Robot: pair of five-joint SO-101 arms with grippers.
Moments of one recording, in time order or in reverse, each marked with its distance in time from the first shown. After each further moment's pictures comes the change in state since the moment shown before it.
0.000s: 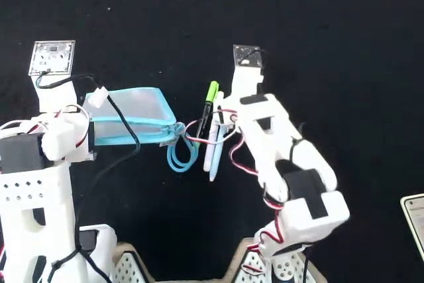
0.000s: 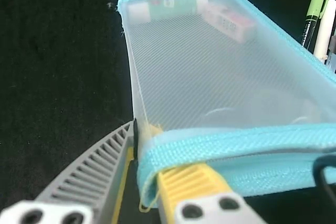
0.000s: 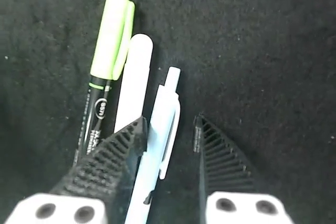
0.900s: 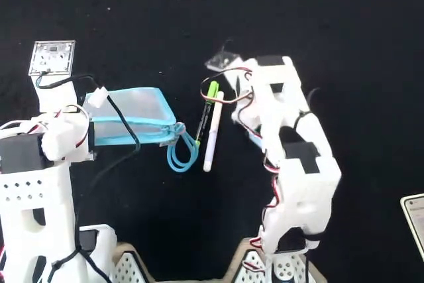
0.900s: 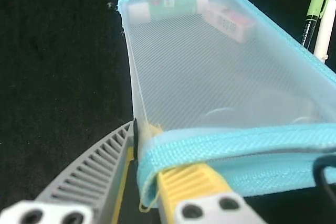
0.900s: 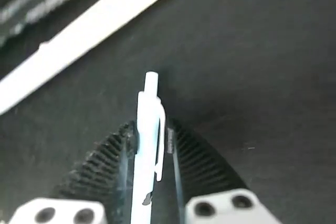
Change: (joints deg) left arm 0.0 0.0 0.0 0.0 0.0; right arm 7.7 16.7 -30.7 39.0 56.2
